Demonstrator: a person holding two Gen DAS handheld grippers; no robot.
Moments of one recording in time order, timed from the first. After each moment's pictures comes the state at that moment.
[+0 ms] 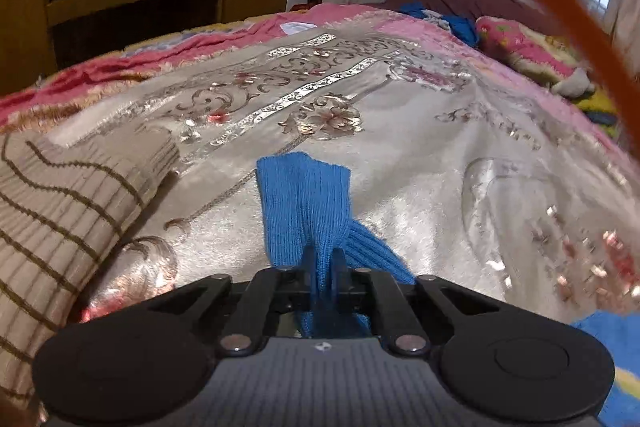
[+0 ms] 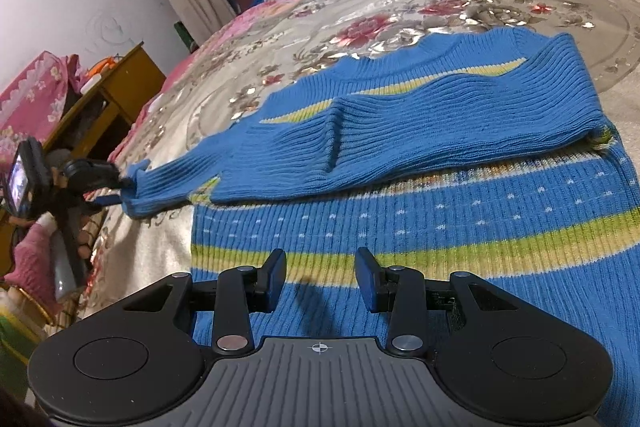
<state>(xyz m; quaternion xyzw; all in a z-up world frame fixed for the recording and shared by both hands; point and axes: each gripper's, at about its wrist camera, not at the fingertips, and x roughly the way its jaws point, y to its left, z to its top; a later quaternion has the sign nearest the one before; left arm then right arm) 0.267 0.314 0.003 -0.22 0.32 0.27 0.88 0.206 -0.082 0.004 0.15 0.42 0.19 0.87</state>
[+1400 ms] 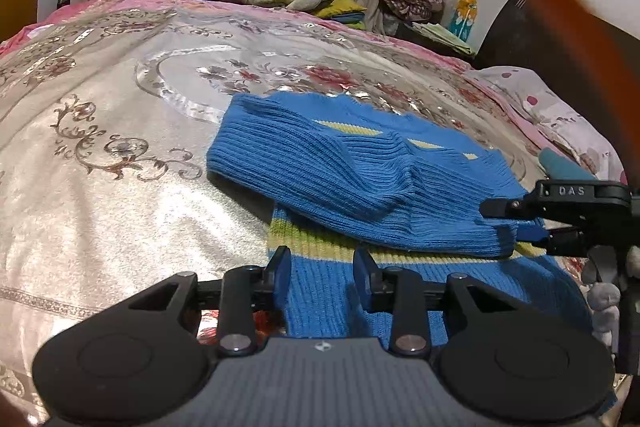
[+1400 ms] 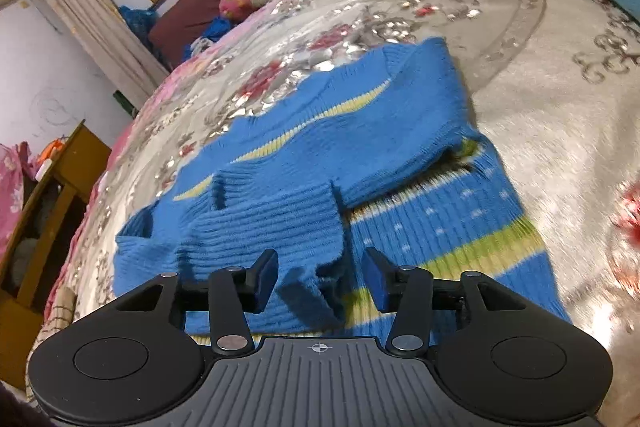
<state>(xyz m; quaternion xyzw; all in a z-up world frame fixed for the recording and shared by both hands) 0.152 0.146 -0.018 -0.12 0.34 -0.10 0.93 0.220 -0.151 -0.003 0.23 0.40 0.09 0.88</state>
